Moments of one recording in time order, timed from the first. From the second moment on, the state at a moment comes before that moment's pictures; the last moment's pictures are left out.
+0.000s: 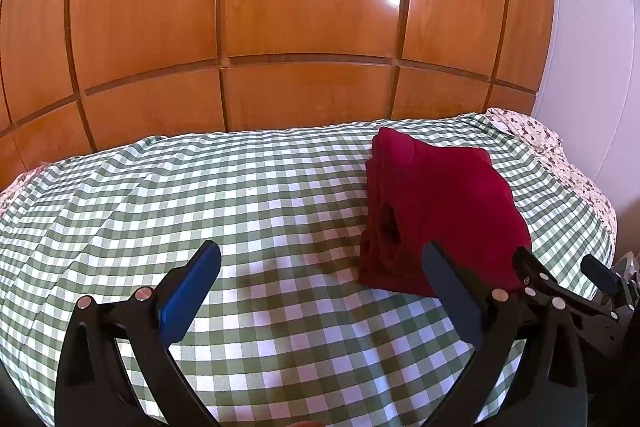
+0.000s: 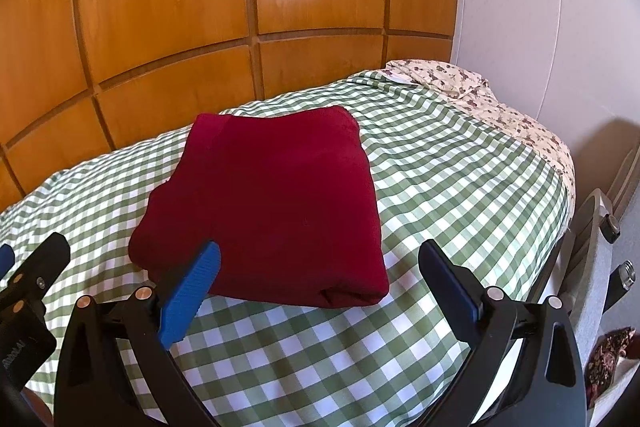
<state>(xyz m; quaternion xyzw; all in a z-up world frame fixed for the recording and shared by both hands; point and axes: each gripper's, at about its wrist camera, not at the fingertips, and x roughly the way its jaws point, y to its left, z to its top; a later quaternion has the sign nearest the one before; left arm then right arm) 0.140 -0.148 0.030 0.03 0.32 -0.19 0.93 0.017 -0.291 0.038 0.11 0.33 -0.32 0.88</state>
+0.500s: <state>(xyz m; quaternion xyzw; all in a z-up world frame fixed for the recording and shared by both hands) 0.140 -0.151 0.029 0.04 0.31 -0.18 0.93 0.019 -0.293 0.028 0.12 0.34 -0.32 0.88</state>
